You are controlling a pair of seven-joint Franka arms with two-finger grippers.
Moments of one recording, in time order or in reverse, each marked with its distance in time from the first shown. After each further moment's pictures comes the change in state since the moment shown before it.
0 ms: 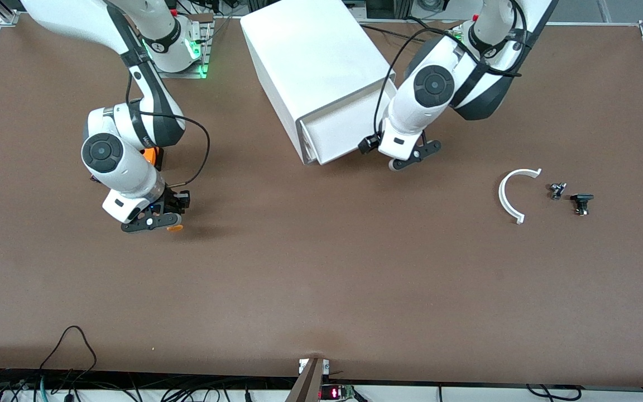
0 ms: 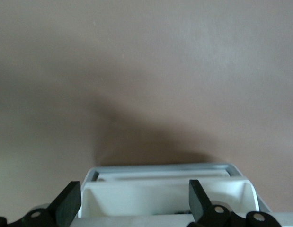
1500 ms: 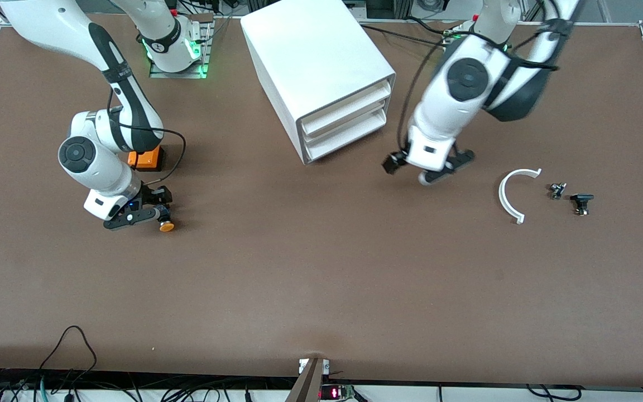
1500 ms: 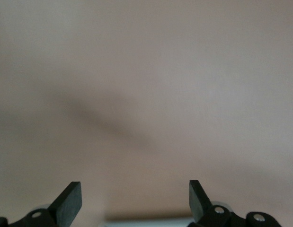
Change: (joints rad) left arm 0.078 -0.045 0.118 0.095 0.131 -0.022 0.142; right arm -0.128 0.004 0.004 -0.121 0.005 0.128 -0.201
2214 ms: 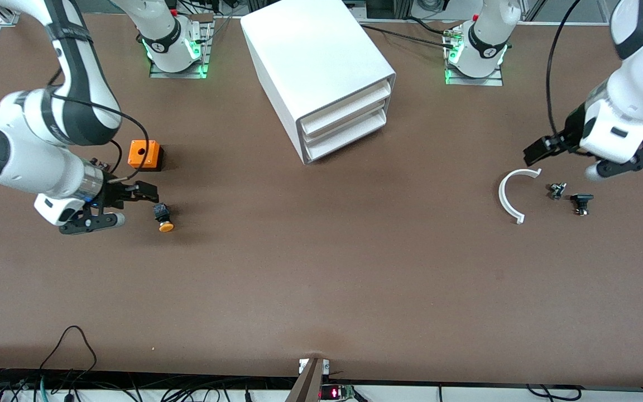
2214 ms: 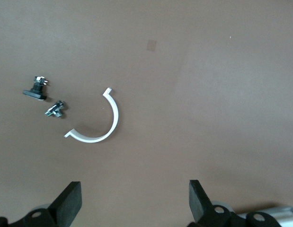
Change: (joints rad) left arm -0.058 -0.179 0.423 0.205 0.000 -0.425 0.536; right arm 0.000 -0.073 0.011 0.391 0.218 -0.566 0.060
